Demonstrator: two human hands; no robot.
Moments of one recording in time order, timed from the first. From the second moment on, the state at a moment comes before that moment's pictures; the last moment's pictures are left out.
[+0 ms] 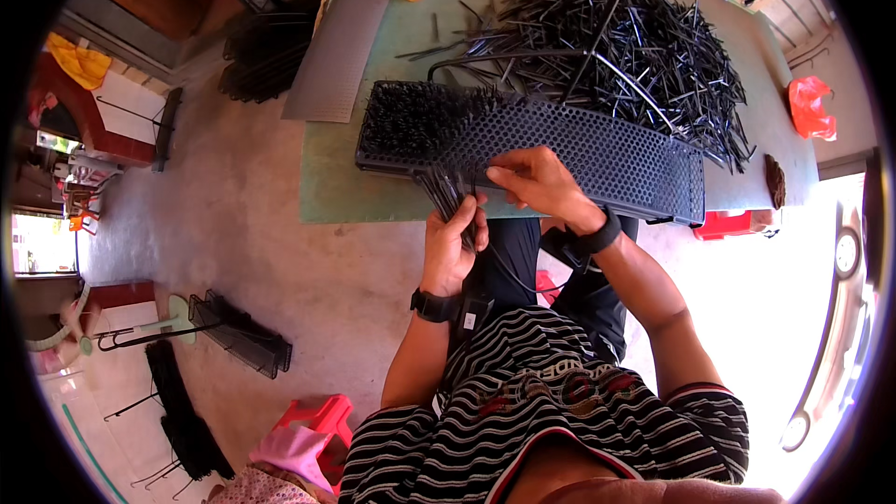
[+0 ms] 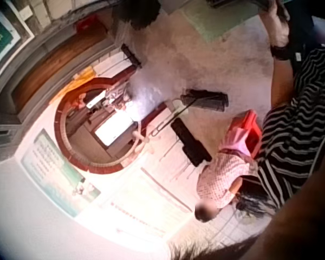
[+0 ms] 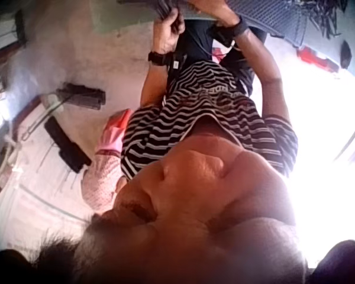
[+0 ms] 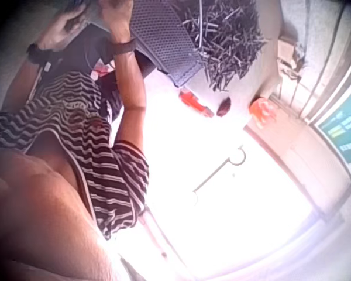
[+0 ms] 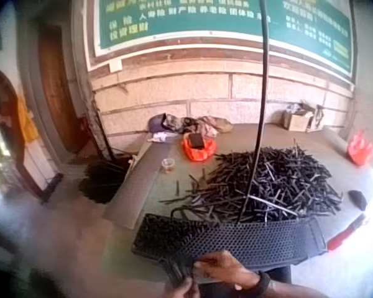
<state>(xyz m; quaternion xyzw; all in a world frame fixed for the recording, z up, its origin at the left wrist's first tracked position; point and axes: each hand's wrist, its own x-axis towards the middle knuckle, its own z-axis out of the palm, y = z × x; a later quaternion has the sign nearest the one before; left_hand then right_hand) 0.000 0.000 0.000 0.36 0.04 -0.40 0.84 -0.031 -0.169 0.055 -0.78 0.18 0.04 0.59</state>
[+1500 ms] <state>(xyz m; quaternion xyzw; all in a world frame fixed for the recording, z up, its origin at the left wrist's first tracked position) -0.005 0.002 0.009 0.46 0.07 -0.33 0.82 -0.006 -0.154 0.046 -0.72 0.20 -0.01 0.66</state>
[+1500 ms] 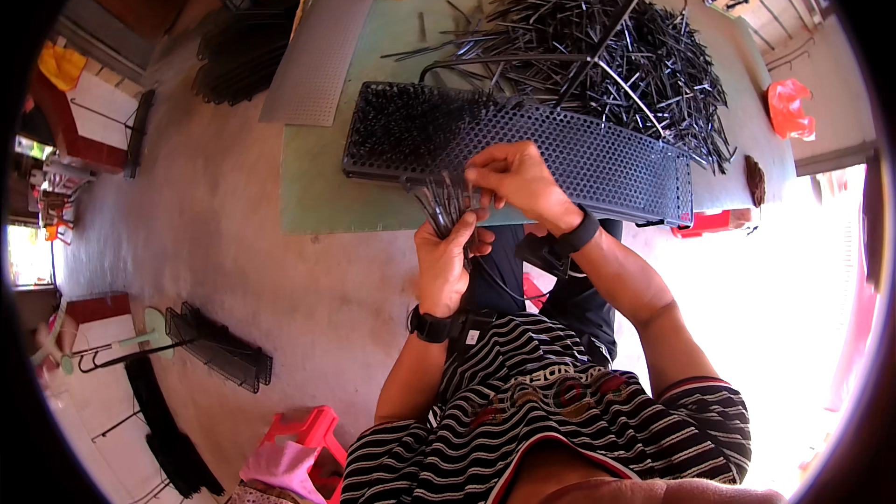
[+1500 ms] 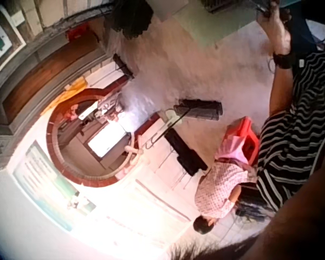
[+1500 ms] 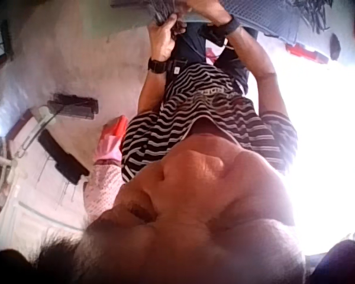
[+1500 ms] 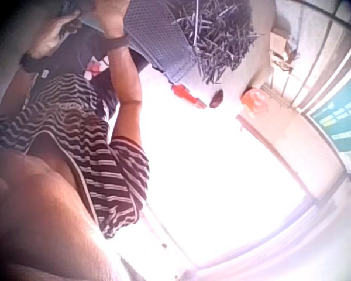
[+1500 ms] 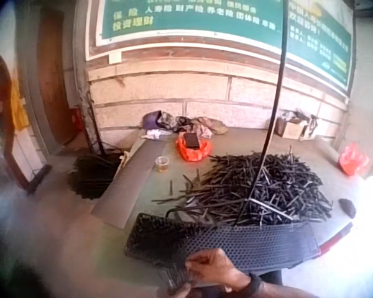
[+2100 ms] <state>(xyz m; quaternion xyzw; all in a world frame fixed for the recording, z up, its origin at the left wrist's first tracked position) 0.001 -0.030 0.004 0.48 0.08 -0.30 0.82 0.025 -0.212 0.046 -0.84 0.09 -0.33 0.43</state>
